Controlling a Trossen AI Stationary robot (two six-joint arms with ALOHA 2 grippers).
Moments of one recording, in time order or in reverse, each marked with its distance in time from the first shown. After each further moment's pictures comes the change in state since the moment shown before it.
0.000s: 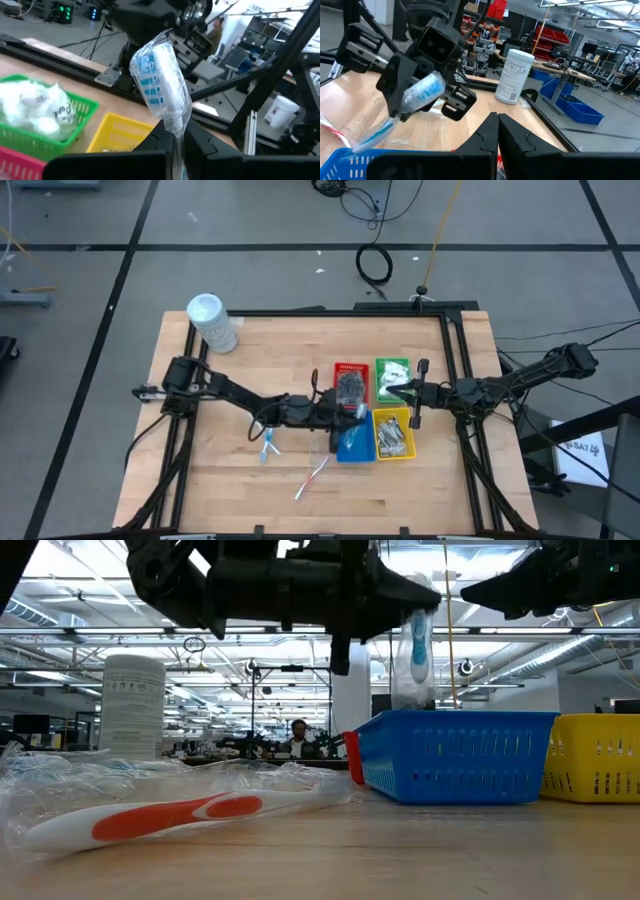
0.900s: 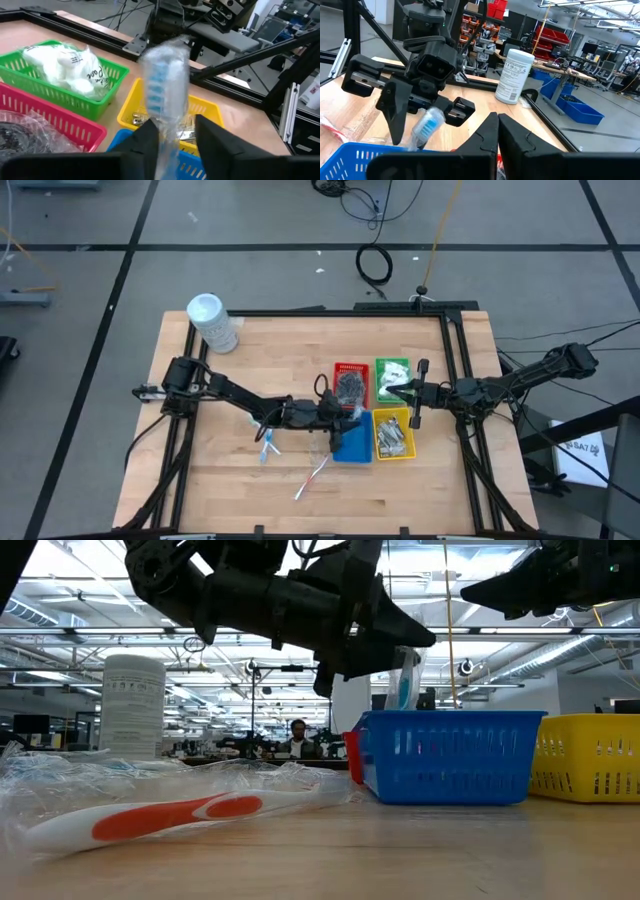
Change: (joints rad) left arm -0.003 0.003 0.000 -0.179 -0.084 0.001; right arm 0.000 0.000 0.000 -0.001 0.000 0.000
